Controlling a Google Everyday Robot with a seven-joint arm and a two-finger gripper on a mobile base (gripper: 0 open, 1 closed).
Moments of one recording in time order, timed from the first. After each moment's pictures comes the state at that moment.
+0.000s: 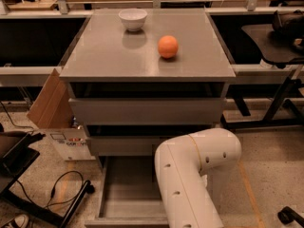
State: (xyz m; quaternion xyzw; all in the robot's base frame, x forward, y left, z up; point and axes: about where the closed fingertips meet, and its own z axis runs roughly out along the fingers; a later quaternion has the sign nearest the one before) arm 0.507 -0.199 0.134 -0.56 0.82 0.06 0.09
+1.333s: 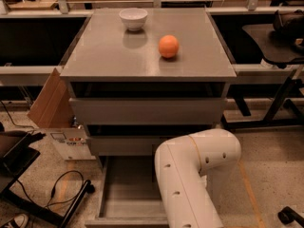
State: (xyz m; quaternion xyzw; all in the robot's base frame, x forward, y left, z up) arm 0.504 -0.196 0.131 -0.56 0.82 0.07 0.09
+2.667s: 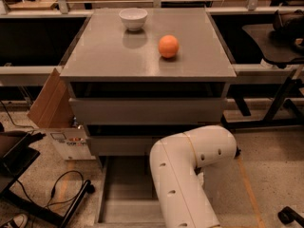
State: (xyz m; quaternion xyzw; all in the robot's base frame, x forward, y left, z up) arm 0.514 -0.186 0.141 -0.58 0.81 0.06 0.09
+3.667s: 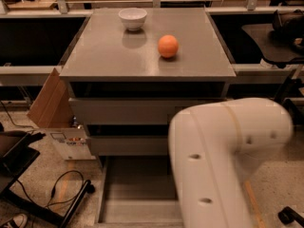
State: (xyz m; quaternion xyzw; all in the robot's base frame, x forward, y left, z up) arm 0.500 -0.189 0.302 -0.65 0.75 0.03 0.12
